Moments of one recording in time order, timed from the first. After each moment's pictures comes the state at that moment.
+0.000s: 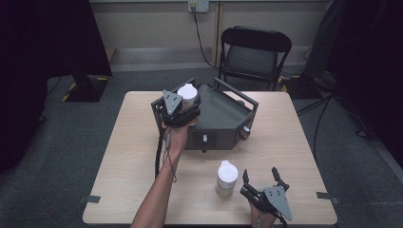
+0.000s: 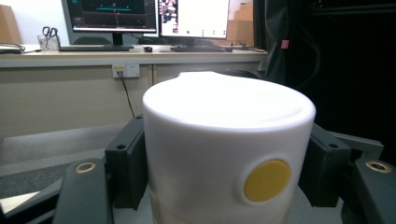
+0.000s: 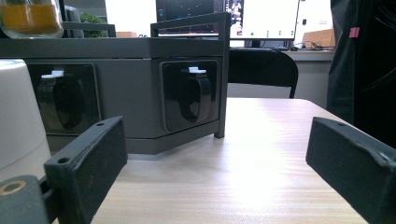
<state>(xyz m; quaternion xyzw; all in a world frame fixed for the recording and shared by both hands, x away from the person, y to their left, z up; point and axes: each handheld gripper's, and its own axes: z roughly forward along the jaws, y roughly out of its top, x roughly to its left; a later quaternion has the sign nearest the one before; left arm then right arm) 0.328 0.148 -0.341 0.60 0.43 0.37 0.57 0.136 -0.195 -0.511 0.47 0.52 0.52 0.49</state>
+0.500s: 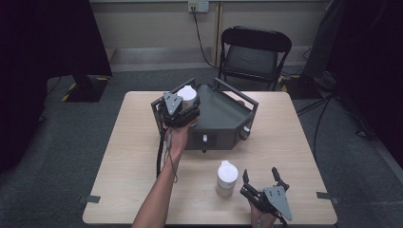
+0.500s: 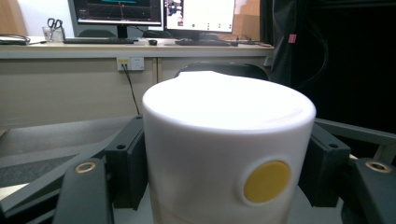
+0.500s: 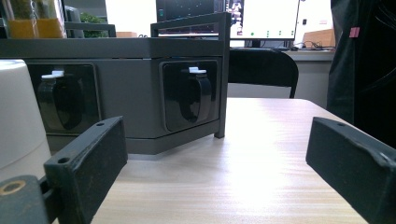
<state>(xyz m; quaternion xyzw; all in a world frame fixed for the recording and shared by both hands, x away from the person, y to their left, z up) 0.334 0.145 -0.346 0.60 0.44 0.37 0.56 0.136 -0.195 -0.511 0.47 0.52 0.52 0.48</state>
